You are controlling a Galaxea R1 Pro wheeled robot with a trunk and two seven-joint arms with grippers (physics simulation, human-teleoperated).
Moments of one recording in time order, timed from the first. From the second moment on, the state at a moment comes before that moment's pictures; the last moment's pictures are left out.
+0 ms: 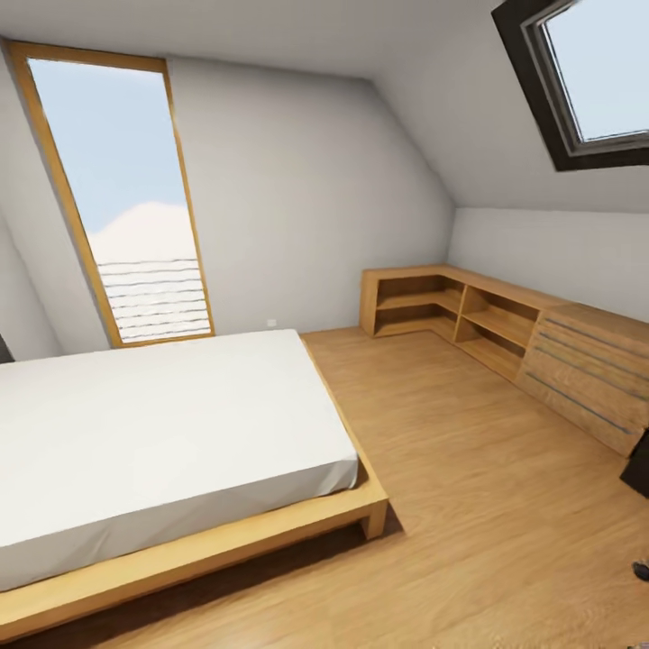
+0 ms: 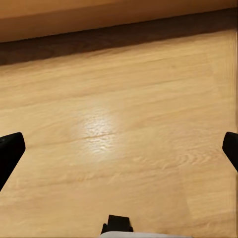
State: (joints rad) left arm 0.00 0.03 0.00 -0.30 0.12 -0.51 0.01; right arm -0.02 -0.01 0.00 -0.25 0.24 -0.69 -0.01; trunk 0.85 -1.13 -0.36
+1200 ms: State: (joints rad) left arm 0.00 0.03 0.00 -0.30 0.12 -0.50 0.01; right arm -0.02 -0.04 -0.01 -0.30 0.27 -0.69 -0.03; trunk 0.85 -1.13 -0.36
